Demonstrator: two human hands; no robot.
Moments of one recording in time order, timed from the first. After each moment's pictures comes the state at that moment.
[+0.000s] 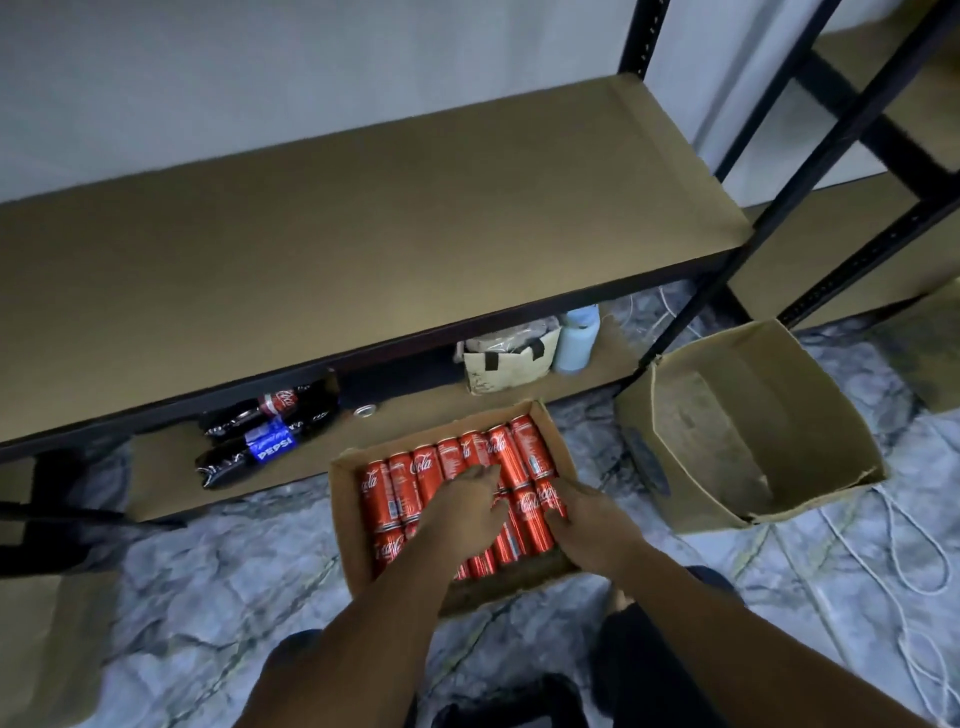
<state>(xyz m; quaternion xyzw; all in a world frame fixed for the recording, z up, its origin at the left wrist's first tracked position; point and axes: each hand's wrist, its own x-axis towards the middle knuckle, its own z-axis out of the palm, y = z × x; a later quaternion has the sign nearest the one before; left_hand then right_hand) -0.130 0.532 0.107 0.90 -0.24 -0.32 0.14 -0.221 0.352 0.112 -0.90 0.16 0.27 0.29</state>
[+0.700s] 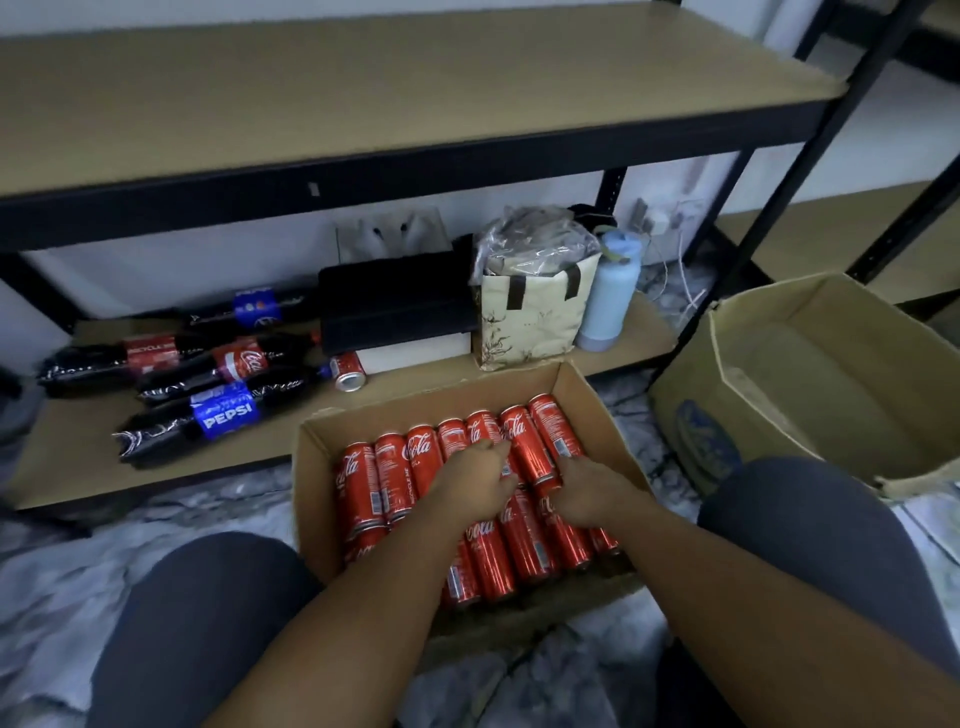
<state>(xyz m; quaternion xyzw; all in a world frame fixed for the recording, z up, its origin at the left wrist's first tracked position) -0.123 0.556 -0.120 0.91 -0.30 -0.23 0.14 -0.199 0.391 -0.106 -0.90 0.22 0.28 0.23</state>
